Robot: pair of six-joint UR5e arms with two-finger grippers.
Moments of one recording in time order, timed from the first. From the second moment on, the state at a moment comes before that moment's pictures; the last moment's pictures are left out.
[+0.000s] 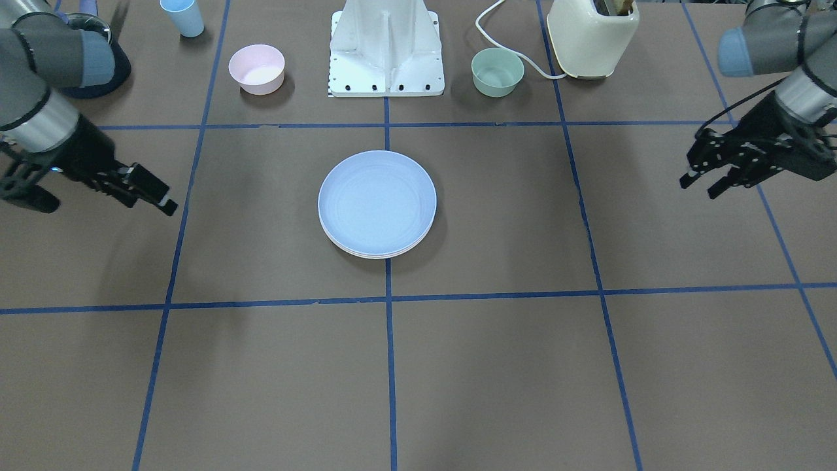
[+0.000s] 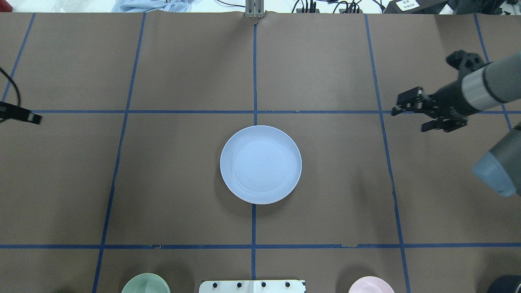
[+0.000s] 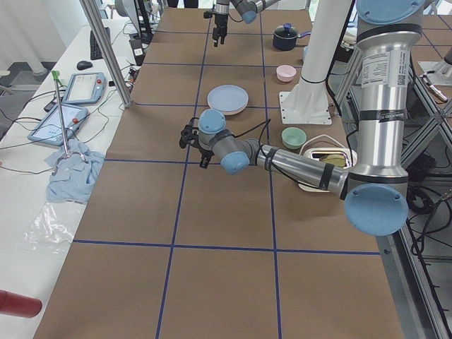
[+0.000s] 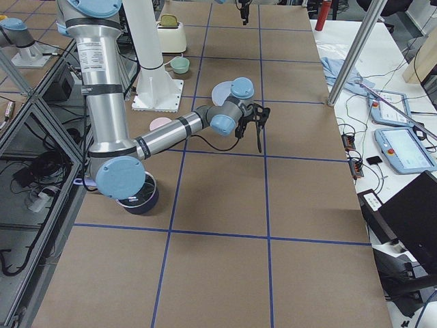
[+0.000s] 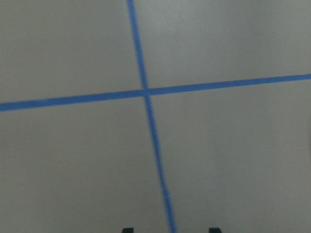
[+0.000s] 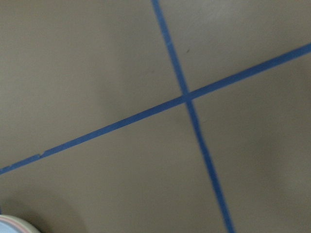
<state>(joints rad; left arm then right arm) -1.21 -1.51 -1.80 -2.20 -2.36 -0.53 1.01 -1.50 1.86 -1.07 2.28 1.29</state>
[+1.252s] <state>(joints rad) -1.57 -1.49 -1.66 -2.02 -2.41 -0.09 1.44 -1.62 1.78 -1.55 2.33 0.20</state>
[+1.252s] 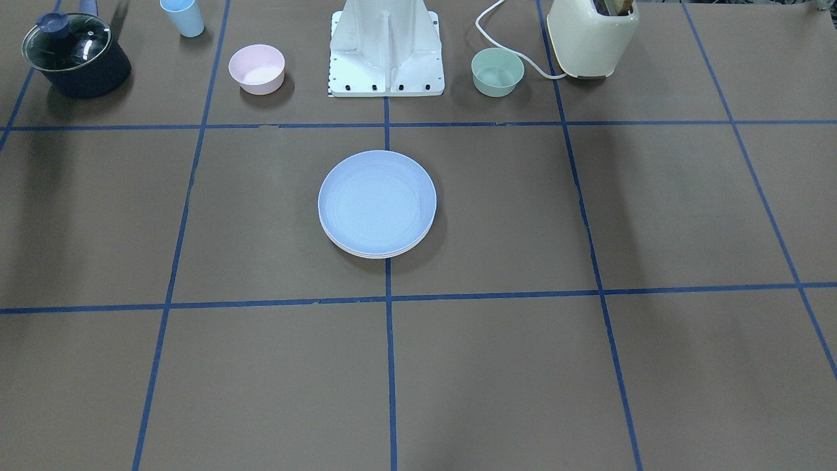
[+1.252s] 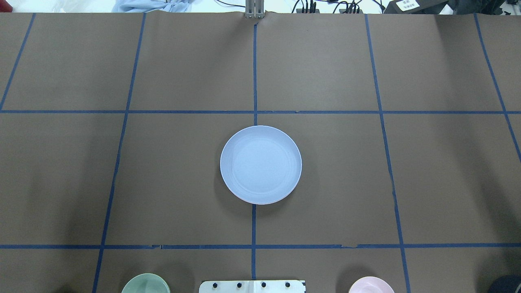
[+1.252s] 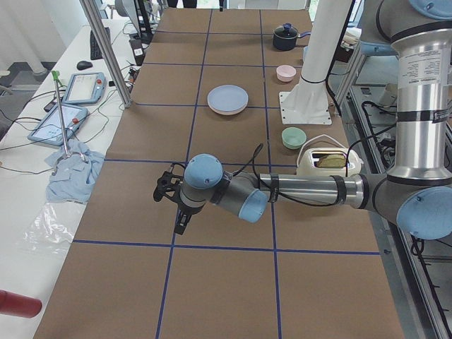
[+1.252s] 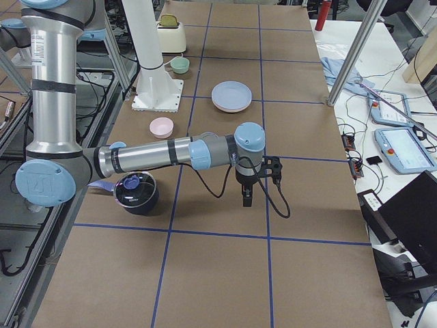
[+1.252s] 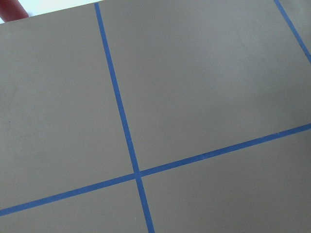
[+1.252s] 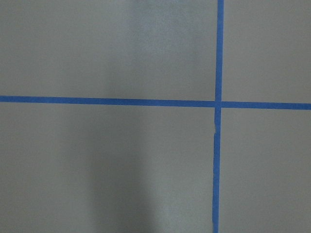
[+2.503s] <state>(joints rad) -1.58 -1.50 -1.68 -2.04 -2.40 -0.09 1.44 -1.58 1.70 -1.53 2.33 0.20</state>
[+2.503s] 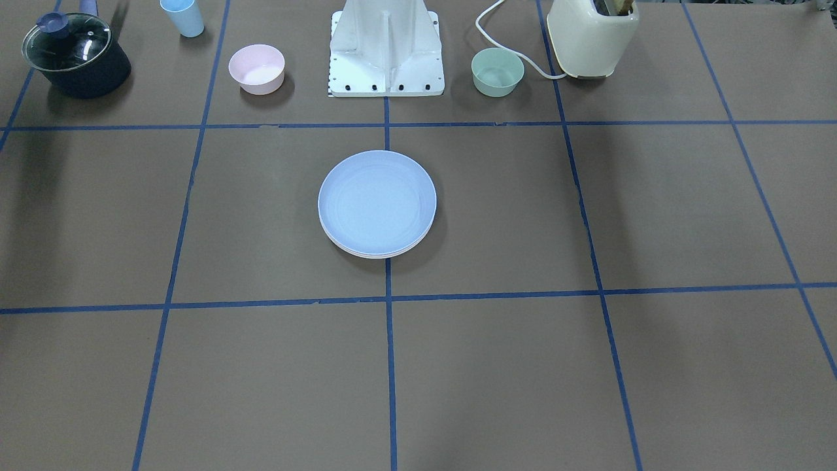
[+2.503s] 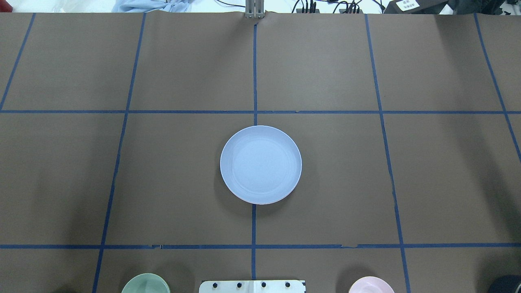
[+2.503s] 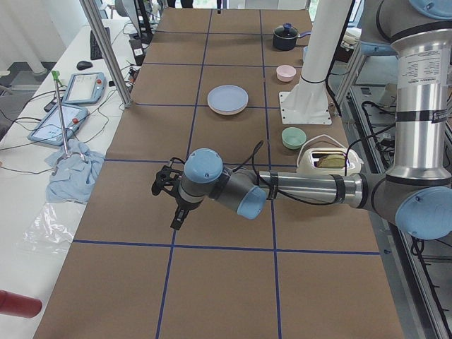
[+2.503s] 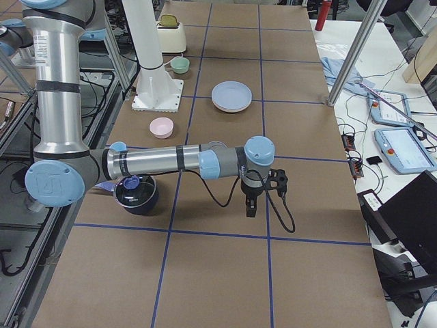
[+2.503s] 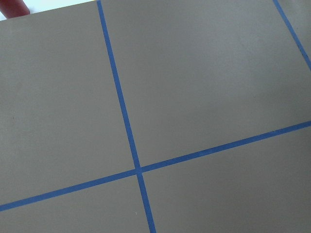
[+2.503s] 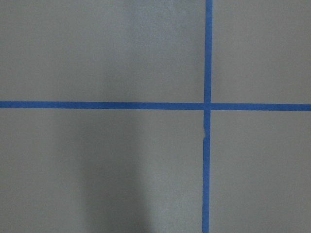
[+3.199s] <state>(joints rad) -1.58 -1.52 -1.68 -2.03 -2.39 -0.10 1.44 -1.56 1.68 -1.53 2.33 0.19</state>
